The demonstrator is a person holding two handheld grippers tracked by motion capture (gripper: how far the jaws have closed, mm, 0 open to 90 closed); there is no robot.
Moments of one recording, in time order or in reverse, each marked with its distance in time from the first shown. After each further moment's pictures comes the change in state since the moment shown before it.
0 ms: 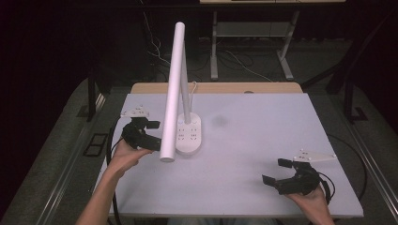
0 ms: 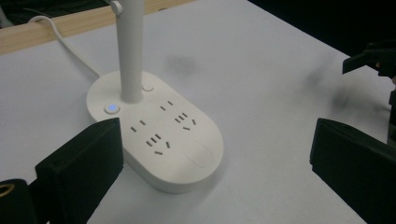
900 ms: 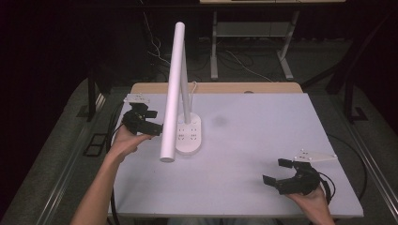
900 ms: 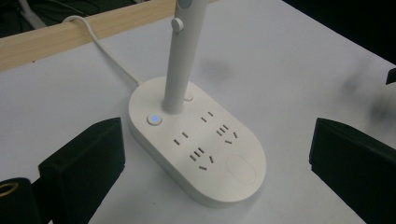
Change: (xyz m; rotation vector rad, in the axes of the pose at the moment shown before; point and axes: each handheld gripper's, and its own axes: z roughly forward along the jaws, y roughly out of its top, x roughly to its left) left arm 0.034 0.022 0.010 0.037 0.069 -0.010; right arm -0.002 -0.001 0.000 -0.001 0.002 0.003
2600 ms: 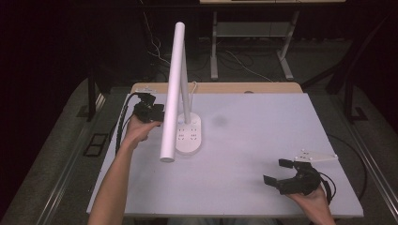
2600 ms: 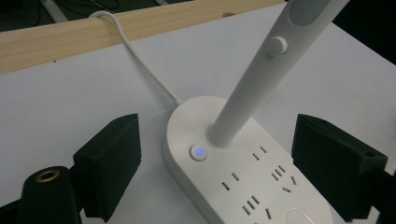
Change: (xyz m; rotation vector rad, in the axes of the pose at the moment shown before) left arm 0.043 0.008 0.051 -0.009 0.045 -0.091; right arm -0.002 -0.001 -0.001 0.004 0.002 0.005
